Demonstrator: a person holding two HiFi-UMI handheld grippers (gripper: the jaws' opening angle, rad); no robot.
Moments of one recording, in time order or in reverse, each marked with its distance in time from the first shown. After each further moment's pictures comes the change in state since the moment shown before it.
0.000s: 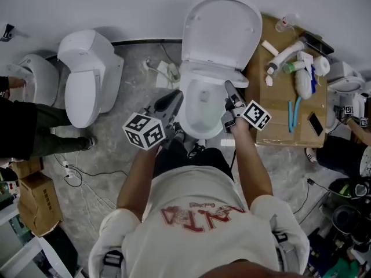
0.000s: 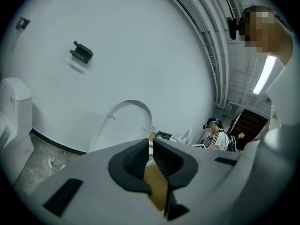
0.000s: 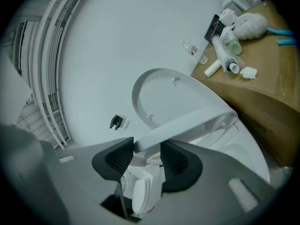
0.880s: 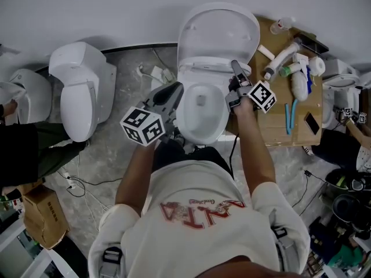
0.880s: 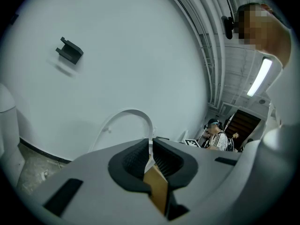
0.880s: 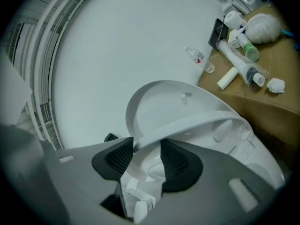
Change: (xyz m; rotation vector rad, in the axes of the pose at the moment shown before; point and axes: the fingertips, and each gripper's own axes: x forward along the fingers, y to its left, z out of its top) left arm 0.050 0.031 0.070 0.034 -0.002 -0.088; right arm 0.081 0.009 0.101 0.034 -0.141 -0.024
